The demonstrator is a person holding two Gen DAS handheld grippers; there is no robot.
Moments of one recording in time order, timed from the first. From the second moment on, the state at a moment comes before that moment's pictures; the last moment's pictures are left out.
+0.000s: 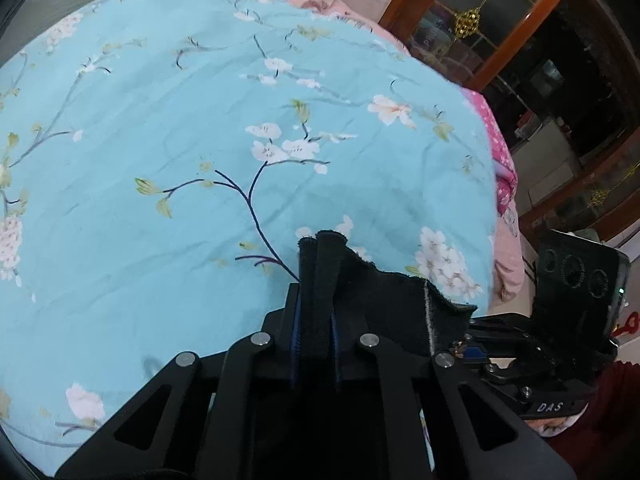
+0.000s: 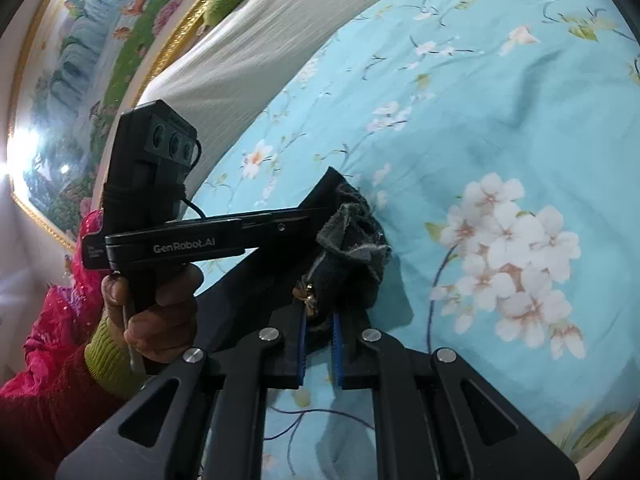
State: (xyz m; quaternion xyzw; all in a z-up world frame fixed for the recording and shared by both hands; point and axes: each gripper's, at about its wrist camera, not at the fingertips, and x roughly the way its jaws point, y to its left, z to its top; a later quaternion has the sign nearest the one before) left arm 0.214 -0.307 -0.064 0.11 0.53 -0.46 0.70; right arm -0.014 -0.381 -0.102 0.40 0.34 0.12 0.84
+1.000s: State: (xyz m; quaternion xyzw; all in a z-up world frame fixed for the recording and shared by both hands) left arm 0.156 -0.077 -0.014 -0.06 0.45 -0.34 0.83; right arm 0.049 -0.225 -0.054 0.29 0.36 0.37 0.81
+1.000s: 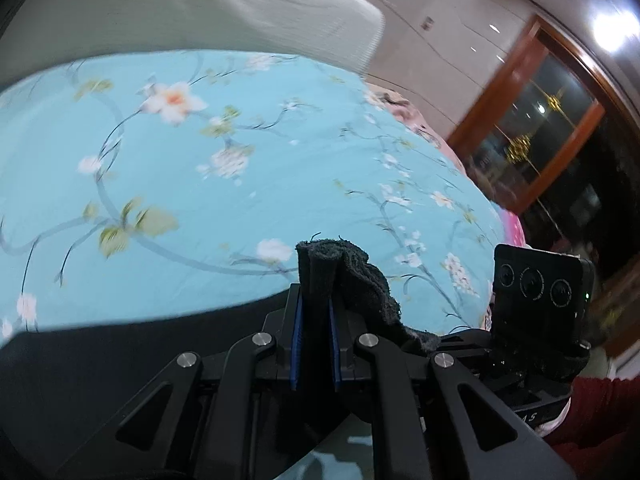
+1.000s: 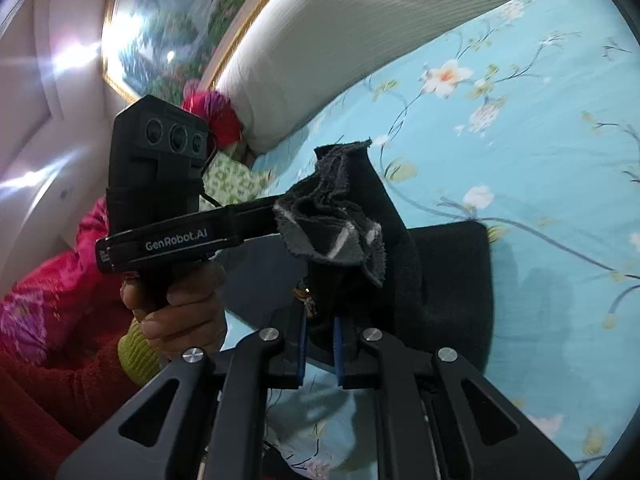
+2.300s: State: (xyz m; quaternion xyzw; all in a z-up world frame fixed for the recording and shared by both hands) left arm 0.051 0.120 -0.043 -0.24 0.42 -0.06 0.87; right arm 0.072 -0.121 -0.027 0.16 0.40 0.45 0.78
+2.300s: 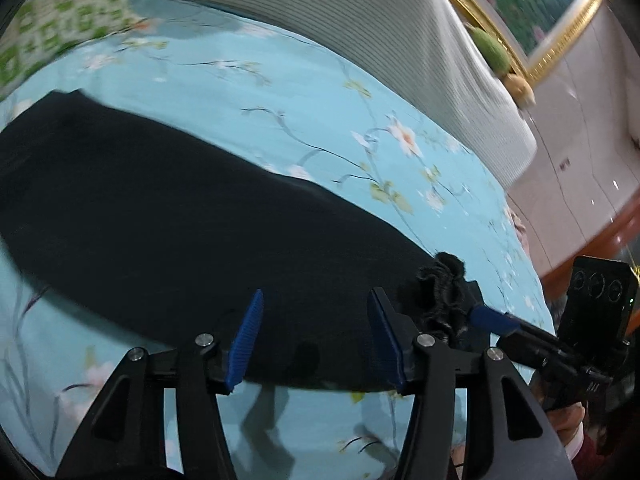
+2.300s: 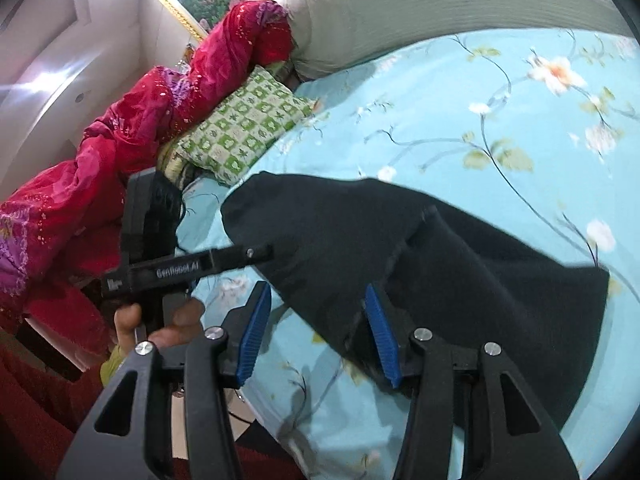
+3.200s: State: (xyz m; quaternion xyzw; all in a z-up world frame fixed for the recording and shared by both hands) left arm -0.003 0.282 -0.056 -0.38 0.37 0.15 0.84; right arm 0.143 0.024 -0.016 0.08 0.42 0.51 0.74
